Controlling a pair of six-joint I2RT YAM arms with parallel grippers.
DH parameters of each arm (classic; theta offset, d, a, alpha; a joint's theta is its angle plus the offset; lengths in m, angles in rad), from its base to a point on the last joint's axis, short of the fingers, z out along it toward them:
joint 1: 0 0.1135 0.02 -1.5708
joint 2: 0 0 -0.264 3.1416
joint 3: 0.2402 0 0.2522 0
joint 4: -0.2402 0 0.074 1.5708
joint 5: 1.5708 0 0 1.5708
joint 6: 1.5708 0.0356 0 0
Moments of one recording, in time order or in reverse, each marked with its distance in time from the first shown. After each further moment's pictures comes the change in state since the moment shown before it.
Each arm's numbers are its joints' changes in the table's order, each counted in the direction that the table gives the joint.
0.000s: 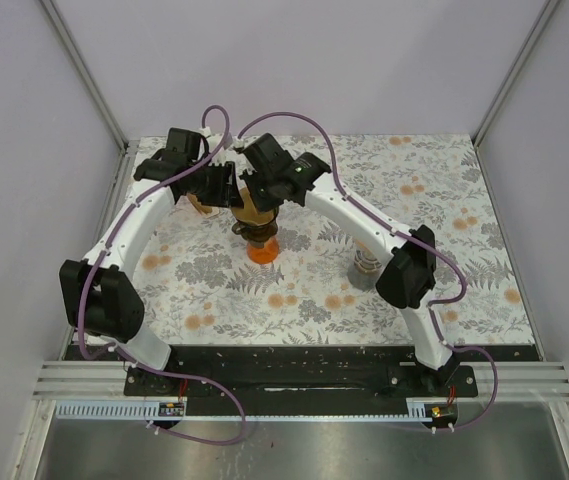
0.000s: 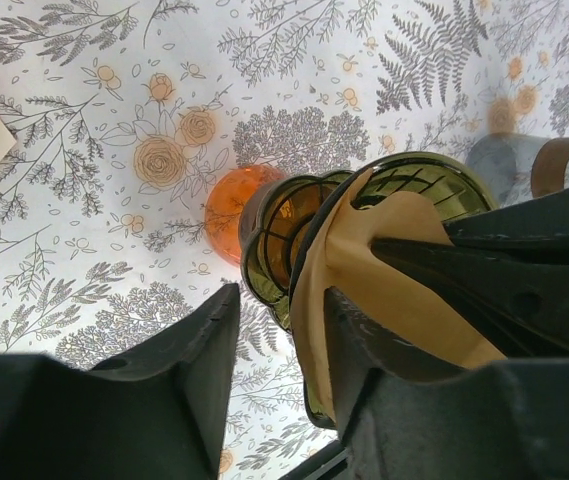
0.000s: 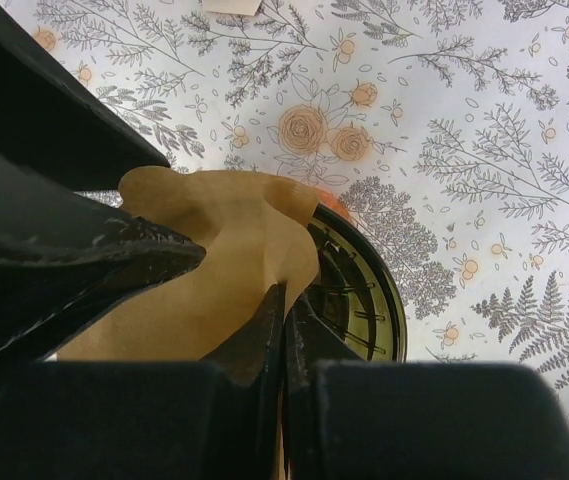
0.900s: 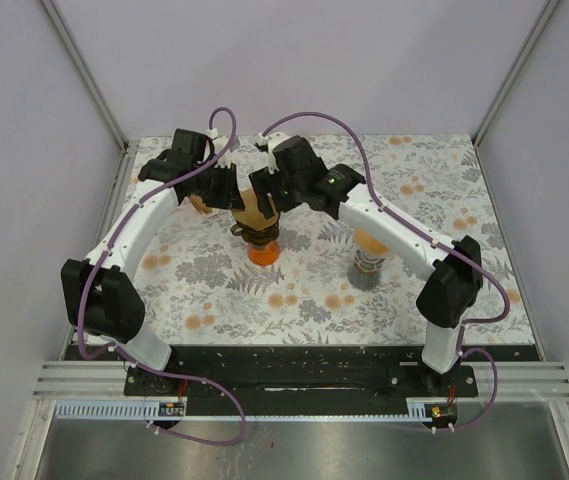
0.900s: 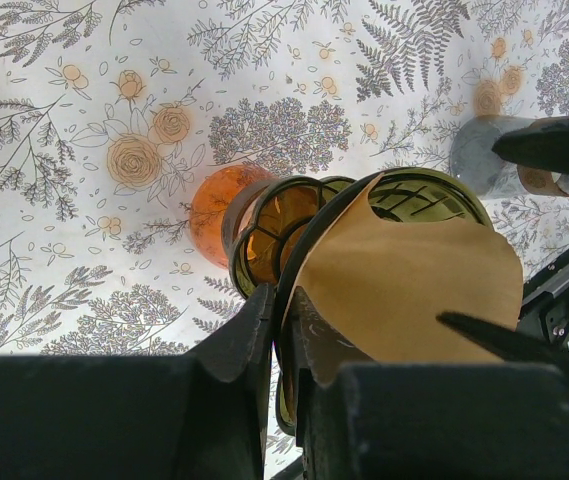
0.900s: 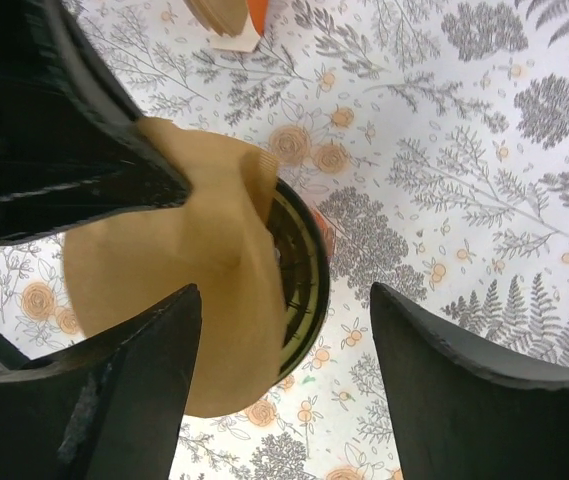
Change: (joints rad) left arm -0.034 0.009 0.000 -0.009 0.017 0.014; right arm -0.028 -0.295 -0.386 0.267 -0.019 -0.054
